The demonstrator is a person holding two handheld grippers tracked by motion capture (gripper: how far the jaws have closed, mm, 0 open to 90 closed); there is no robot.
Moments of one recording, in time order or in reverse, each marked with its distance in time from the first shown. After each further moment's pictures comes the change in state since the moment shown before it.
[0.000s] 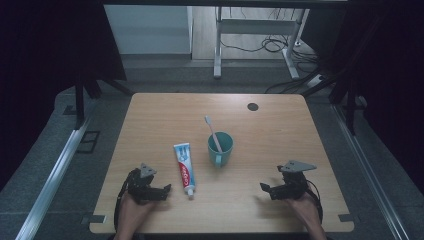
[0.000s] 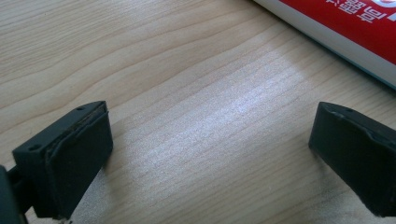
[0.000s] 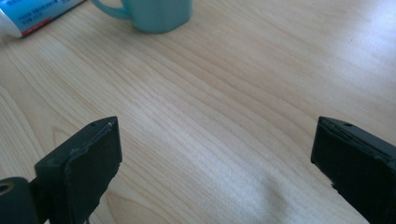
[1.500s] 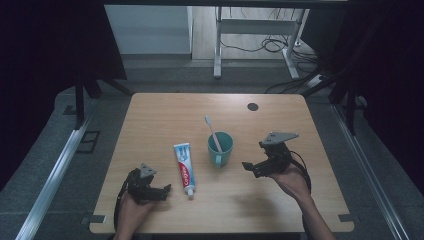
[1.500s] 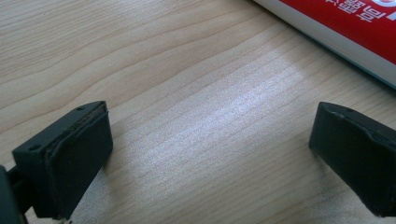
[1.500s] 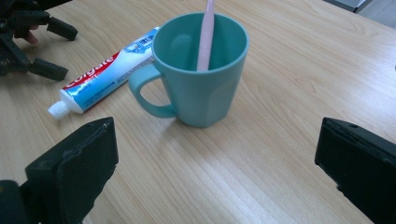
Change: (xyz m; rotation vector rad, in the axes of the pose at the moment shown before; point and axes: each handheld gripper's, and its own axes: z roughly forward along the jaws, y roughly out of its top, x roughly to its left) left arm 0.000 0.000 0.000 -0.004 -0.002 -0.003; right arm 0.021 0.107 0.004 -0.006 0.095 -0.103
